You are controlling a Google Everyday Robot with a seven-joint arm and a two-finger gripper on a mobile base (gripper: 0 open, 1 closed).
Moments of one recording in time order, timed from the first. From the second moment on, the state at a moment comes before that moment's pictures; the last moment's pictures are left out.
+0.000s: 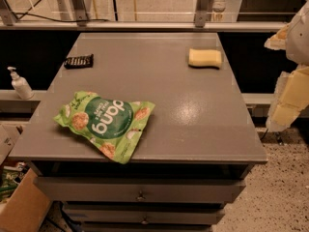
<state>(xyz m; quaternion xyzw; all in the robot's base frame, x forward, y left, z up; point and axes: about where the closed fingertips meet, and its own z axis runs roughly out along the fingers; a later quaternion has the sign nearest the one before) 0.438 -0.217 0.976 -0.60 0.78 -0.03 0.16</state>
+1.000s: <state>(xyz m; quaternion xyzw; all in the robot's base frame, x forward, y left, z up) 0.488 -0.210 0.959 -0.59 0.78 -0.03 0.21</state>
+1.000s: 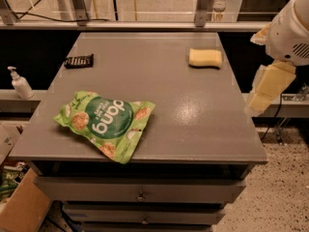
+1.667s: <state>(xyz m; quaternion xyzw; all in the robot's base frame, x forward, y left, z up) 0.591 -0.202 0.924 -0.54 0.80 -0.02 0.25</state>
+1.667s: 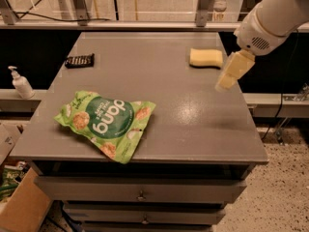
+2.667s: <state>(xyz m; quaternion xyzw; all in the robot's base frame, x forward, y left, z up) 0.699 -0.214 0.883 -0.48 0.84 -0.07 0.25</state>
